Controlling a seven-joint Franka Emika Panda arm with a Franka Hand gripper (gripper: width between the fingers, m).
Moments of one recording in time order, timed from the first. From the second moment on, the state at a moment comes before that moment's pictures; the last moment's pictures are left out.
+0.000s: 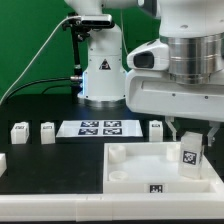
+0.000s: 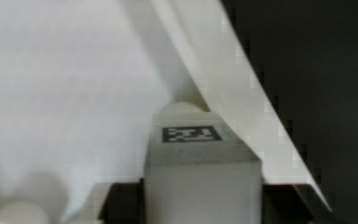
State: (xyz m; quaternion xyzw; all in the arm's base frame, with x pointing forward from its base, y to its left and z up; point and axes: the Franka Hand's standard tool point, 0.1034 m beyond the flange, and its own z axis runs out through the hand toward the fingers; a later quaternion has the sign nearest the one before) arm 0.615 0.120 0.087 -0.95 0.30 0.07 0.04
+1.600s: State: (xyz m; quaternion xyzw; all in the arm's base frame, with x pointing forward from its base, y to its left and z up) arm 0.618 0.126 0.086 -0.99 0.15 0.05 0.01
